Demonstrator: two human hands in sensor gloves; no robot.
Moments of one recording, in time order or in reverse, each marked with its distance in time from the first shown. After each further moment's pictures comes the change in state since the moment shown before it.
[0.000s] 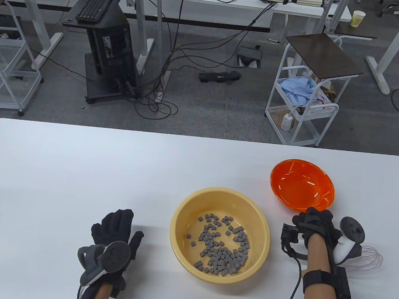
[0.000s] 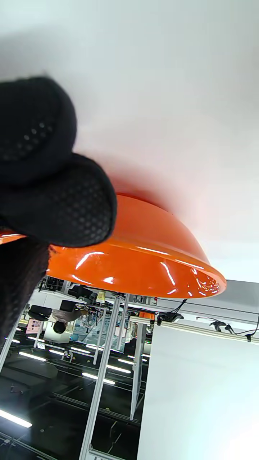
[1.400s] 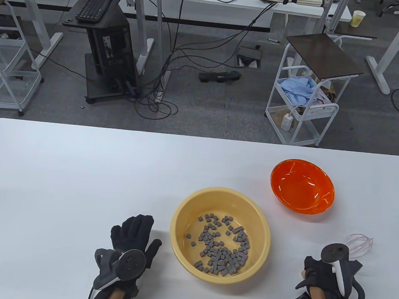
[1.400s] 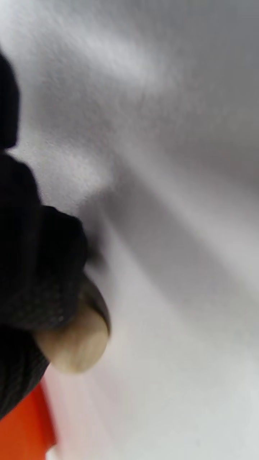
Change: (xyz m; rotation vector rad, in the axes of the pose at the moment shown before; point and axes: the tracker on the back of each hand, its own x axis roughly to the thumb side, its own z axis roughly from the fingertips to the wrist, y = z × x) left_hand 0.041 -0.004 0.004 -0.017 -0.147 0.046; right_hand -0.052 -0.048 0.064 -0.123 0.054 1.017
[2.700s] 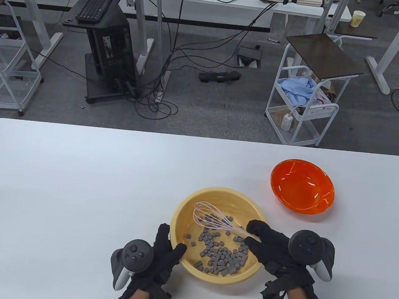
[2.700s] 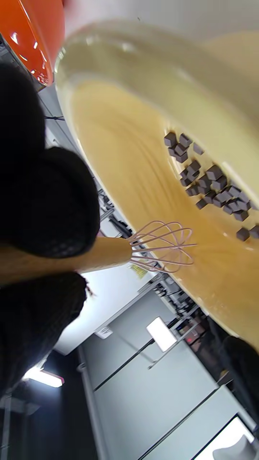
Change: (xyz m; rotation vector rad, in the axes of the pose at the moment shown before) left_hand 0.033 -0.033 -0.009 -0.131 0.188 0.740; right_hand 0.133 -0.037 0.116 0.199 -1.160 -0.270
